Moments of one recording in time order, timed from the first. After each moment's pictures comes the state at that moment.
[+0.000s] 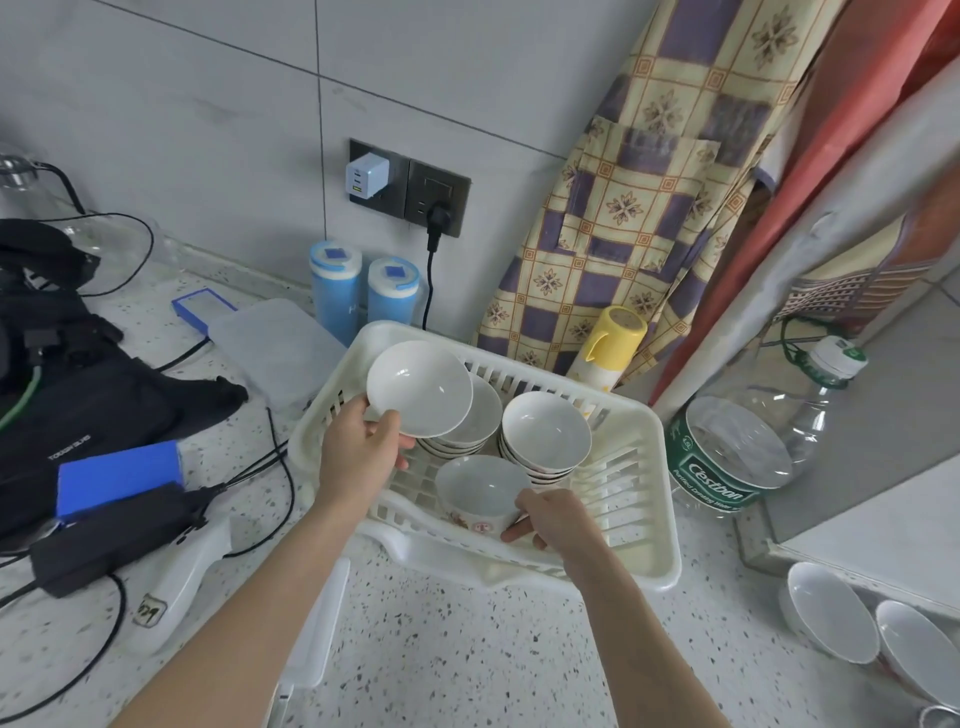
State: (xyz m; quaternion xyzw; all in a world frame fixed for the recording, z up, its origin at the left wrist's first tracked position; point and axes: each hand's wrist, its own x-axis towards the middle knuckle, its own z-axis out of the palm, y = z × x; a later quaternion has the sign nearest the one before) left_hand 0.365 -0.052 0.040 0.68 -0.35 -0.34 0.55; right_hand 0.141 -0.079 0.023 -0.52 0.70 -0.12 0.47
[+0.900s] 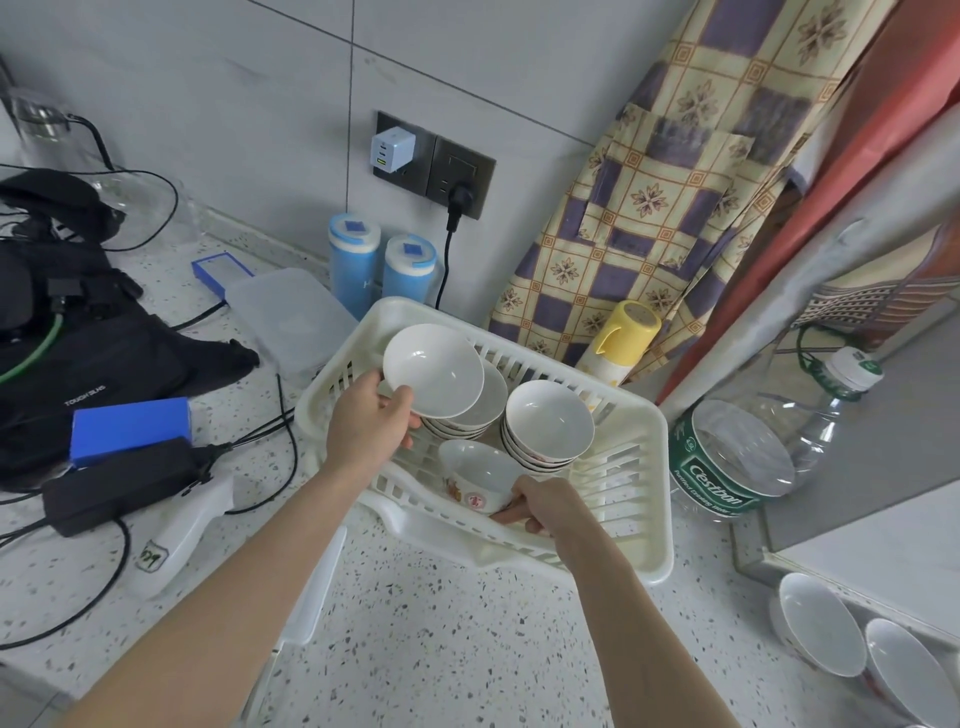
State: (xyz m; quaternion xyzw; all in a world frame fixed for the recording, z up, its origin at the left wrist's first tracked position) left_hand 0.361 -0.053 0.039 0.69 -0.37 -0.33 0.52; right_hand 0.143 -0.080 0.027 -0.50 0.68 -0.13 0.51
